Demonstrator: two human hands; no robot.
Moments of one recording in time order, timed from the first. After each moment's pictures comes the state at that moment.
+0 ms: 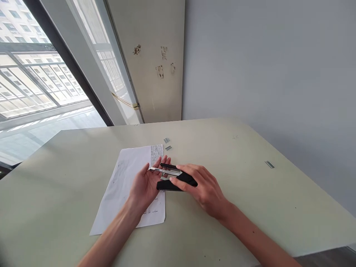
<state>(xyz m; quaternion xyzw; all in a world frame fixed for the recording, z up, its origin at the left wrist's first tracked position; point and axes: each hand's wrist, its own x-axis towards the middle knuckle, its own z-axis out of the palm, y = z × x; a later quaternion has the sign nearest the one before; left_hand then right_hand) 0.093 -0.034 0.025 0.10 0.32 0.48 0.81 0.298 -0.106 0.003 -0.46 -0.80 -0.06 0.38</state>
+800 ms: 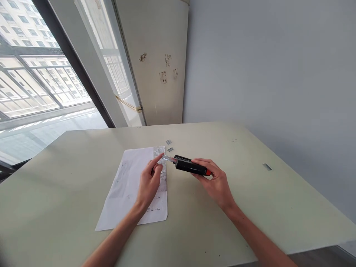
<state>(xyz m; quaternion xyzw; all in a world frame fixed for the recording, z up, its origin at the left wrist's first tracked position) 0.086 -0.046 0.017 0.59 0.50 0.46 0.42 0.303 -0.103 0.001 -0.58 -0.57 0.24 0.54</state>
